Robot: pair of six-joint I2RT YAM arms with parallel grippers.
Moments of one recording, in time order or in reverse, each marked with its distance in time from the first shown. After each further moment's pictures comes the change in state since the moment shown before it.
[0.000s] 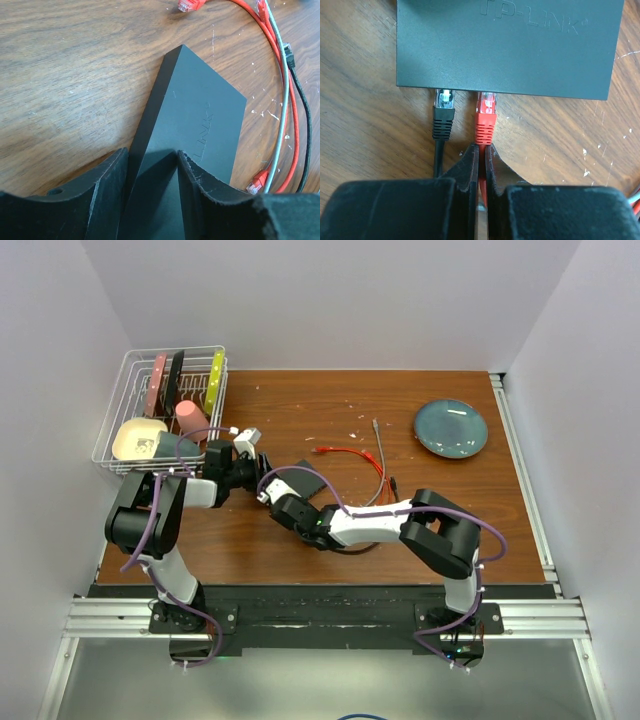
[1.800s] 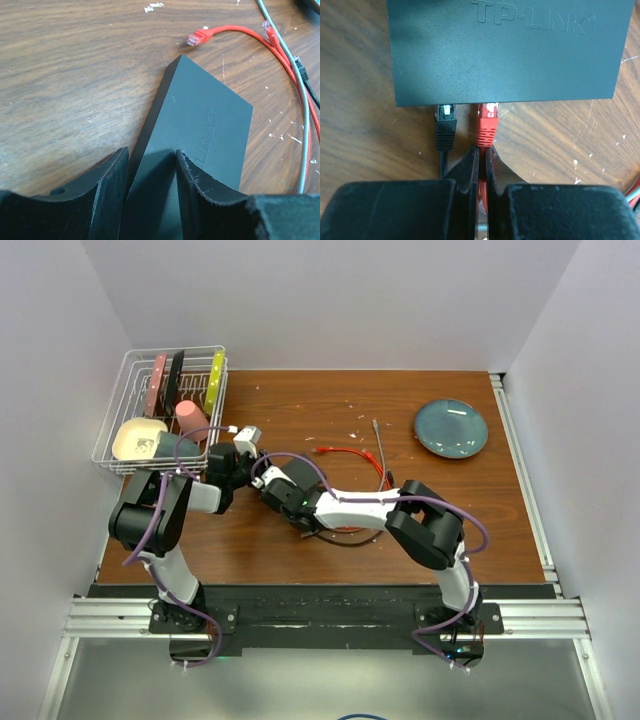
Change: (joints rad) left arm -0.043 0.025 -0.053 0.193 -0.108 0.006; right arm -0.054 0.121 0.231 -0.211 -0.025 0.042
